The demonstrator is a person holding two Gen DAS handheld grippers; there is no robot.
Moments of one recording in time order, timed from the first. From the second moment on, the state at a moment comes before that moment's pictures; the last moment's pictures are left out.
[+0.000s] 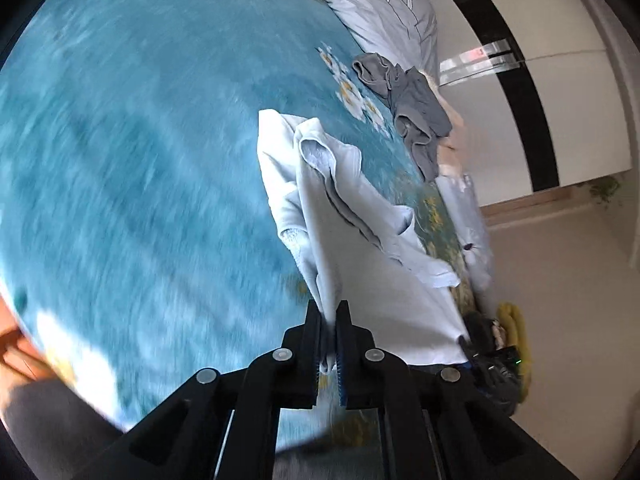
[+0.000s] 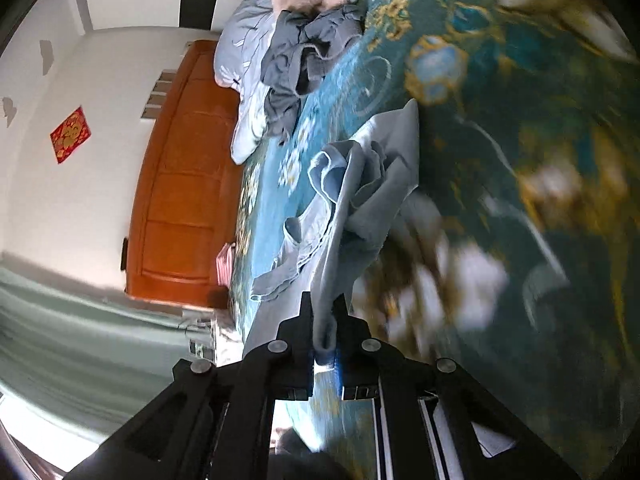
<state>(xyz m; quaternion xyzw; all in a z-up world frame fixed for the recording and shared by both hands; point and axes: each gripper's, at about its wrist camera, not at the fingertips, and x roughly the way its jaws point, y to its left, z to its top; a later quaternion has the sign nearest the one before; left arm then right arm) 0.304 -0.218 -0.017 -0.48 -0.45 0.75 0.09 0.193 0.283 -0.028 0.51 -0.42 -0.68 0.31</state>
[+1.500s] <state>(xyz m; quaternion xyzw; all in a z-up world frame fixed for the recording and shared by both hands) 0.206 -0.234 -0.018 -0.47 -0.39 0.79 0.05 0.139 0.280 -0.034 0.51 -0.42 -0.70 0.26</state>
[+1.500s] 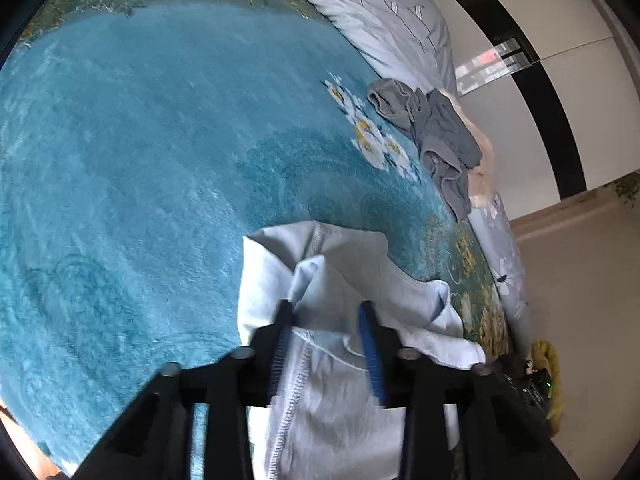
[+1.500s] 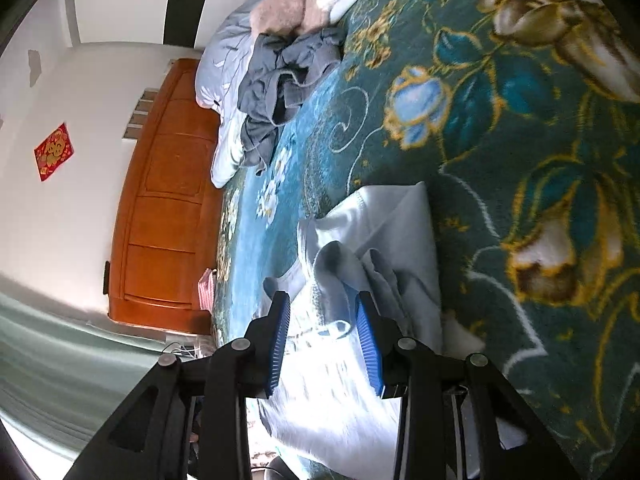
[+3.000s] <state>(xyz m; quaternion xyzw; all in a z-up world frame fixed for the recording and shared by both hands) 0.142 -0.279 -0.080 -0.42 -0.58 0.70 0.04 0.055 0.279 -0.095 0.52 -0.55 -0.63 0.18</state>
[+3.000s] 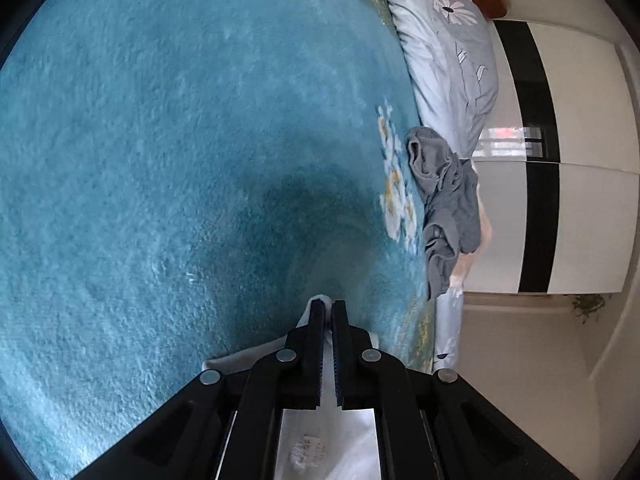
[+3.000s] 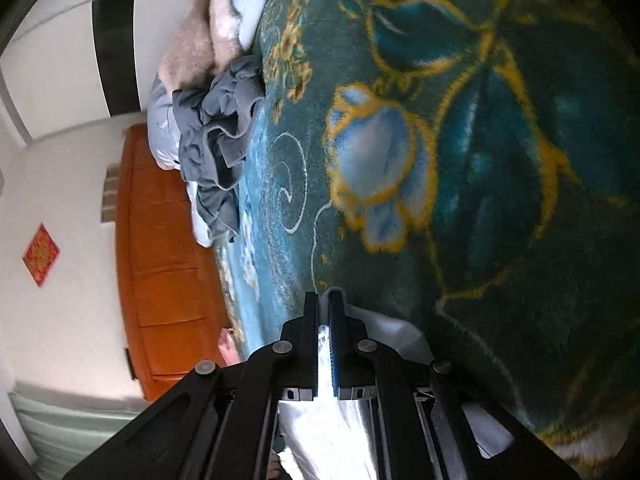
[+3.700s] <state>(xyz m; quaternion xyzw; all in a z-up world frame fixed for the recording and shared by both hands) 0.303 -0.225 -0.038 -0.47 -0.40 0.79 0.05 0.224 0.323 -0.051 0.53 -0.41 -0.71 0.21</state>
